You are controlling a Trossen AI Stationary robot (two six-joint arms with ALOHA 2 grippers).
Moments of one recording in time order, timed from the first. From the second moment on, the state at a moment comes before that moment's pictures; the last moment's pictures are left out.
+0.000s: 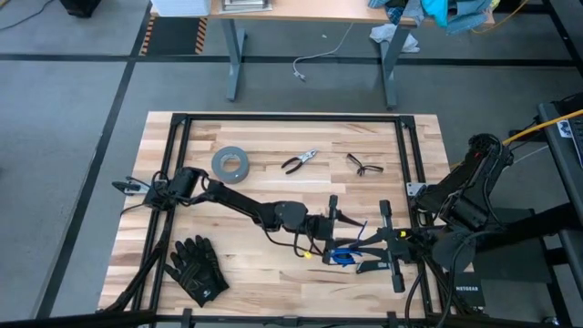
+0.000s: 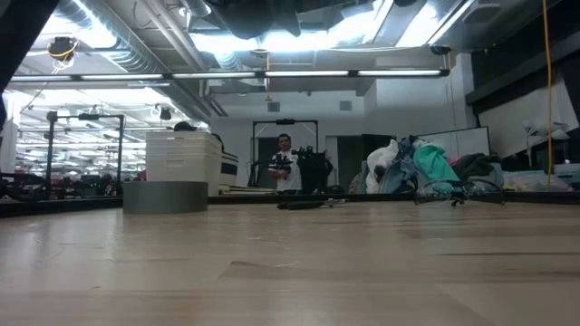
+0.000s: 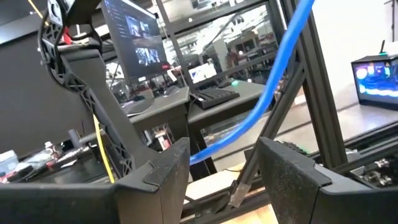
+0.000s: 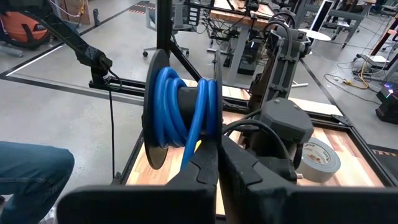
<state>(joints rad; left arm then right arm) -0.23 2.20 1.54 0.85 -0.09 0.37 0.88 1.30 1.43 -0.52 0.75 0.18</state>
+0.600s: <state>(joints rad) -0.22 2.20 1.54 0.85 -0.03 0.36 0.88 1.30 1.43 -0.52 0.75 0.18</state>
